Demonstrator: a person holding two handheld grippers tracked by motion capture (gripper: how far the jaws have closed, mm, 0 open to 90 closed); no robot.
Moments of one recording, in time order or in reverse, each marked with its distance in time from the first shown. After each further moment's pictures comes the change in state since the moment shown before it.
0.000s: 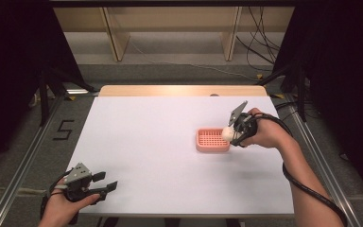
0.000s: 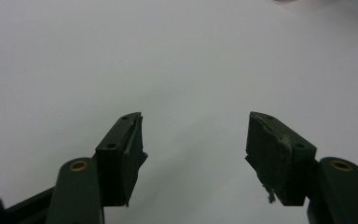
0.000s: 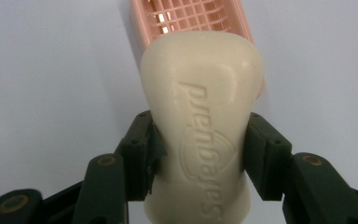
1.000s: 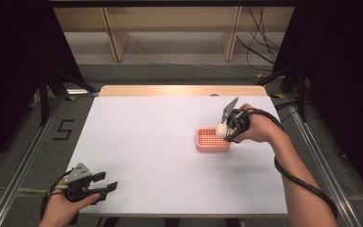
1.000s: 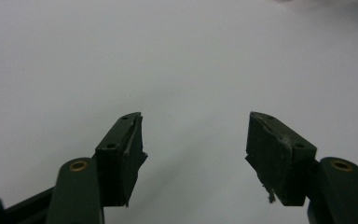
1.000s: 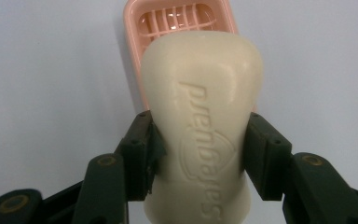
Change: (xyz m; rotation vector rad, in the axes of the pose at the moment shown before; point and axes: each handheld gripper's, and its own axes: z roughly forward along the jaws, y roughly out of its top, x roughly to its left) left arm 0.000 0.000 0.001 0.000 -0.002 0.002; right arm -0.008 0.021 0.008 0.004 -0.003 -0.046
